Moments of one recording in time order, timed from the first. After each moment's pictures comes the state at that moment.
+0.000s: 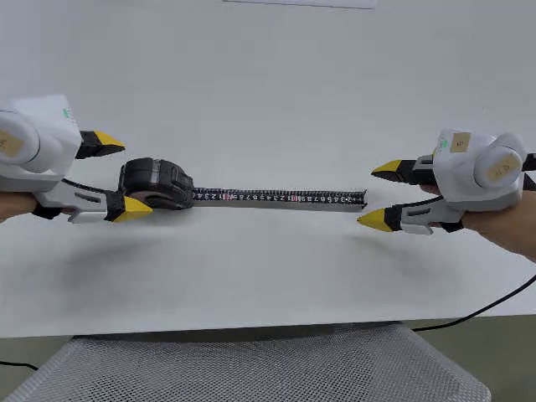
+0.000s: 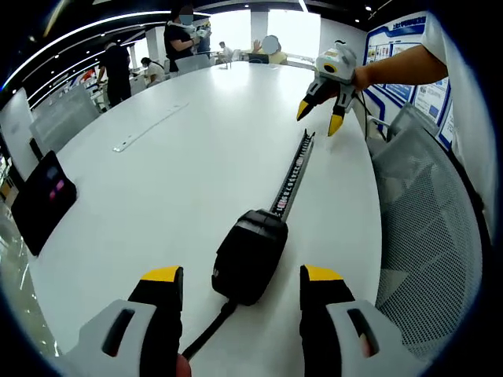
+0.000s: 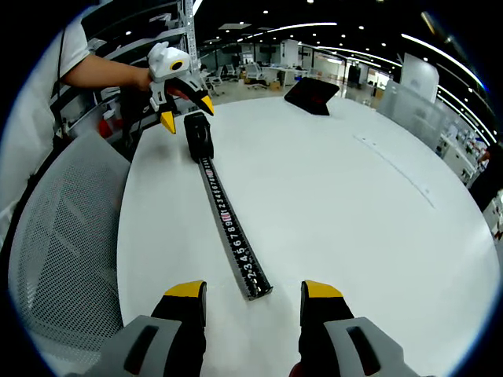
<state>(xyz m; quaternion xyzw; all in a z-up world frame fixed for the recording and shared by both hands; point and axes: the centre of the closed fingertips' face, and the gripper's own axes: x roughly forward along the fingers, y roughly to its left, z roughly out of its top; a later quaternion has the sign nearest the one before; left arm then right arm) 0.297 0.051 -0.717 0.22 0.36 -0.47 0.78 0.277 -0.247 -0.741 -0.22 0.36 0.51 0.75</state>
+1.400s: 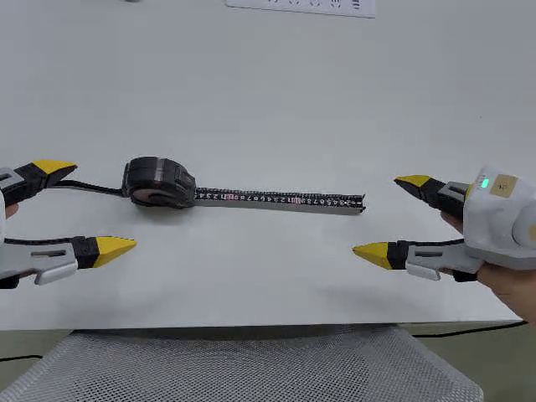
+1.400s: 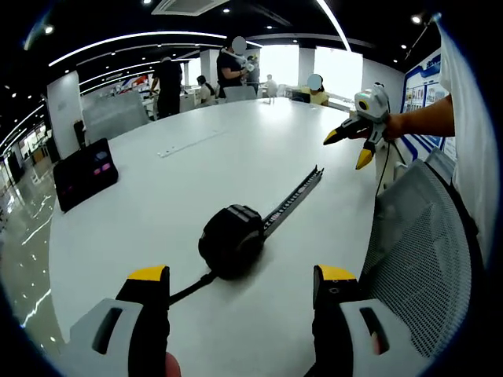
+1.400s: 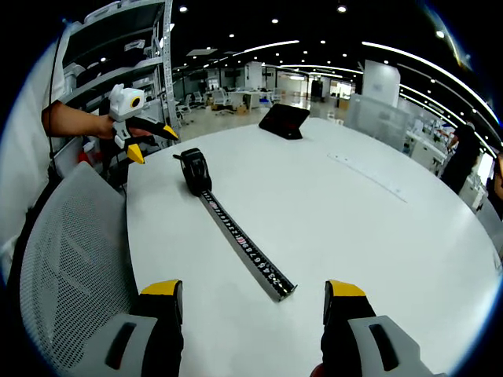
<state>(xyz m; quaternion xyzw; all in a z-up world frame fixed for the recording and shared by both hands) 0.242 0.074 -0.687 0.13 0.30 -0.38 0.87 0.244 -0.237 -0.705 -0.16 0.32 0.44 0.82</state>
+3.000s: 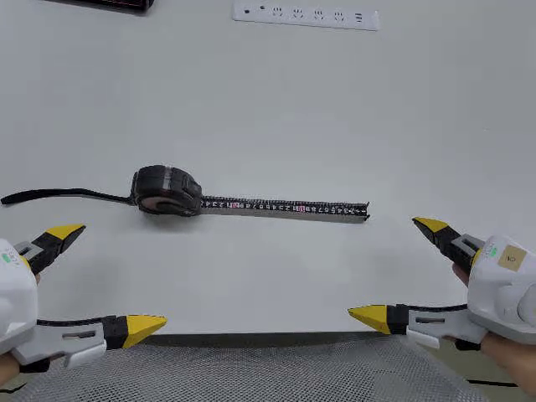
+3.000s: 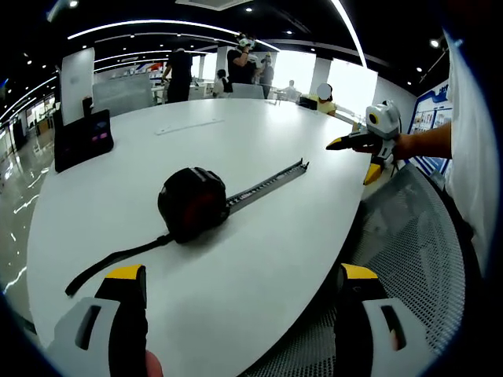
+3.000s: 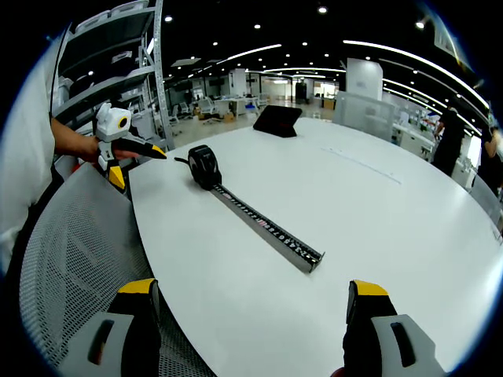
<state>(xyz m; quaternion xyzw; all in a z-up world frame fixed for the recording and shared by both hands) 0.190 0.057 -0.712 0.06 0.32 -0.36 0.87 0.202 -0.240 -0.720 -0.12 0.31 0.42 0.84</state>
